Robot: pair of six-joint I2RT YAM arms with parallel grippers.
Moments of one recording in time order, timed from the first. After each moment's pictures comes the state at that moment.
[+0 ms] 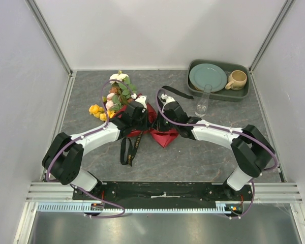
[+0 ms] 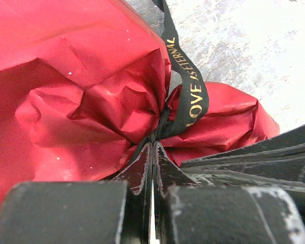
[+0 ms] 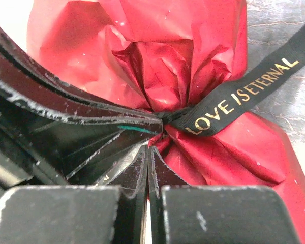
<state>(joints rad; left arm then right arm) -0.64 1.50 0.88 -0.08 0.00 -0.47 0.77 1.62 0.99 0.03 -0.06 0.66</state>
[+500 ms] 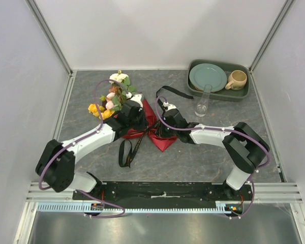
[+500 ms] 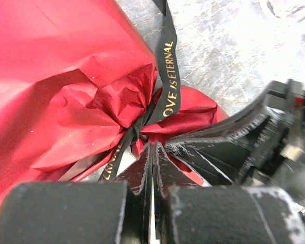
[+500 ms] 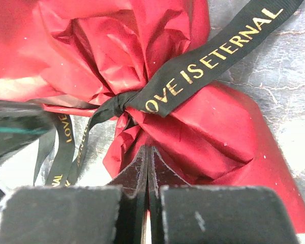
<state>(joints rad) -0.64 1.44 0.90 -0.17 -0.05 -0.53 0.78 1.70 0.89 0.11 -0.03 0.69</state>
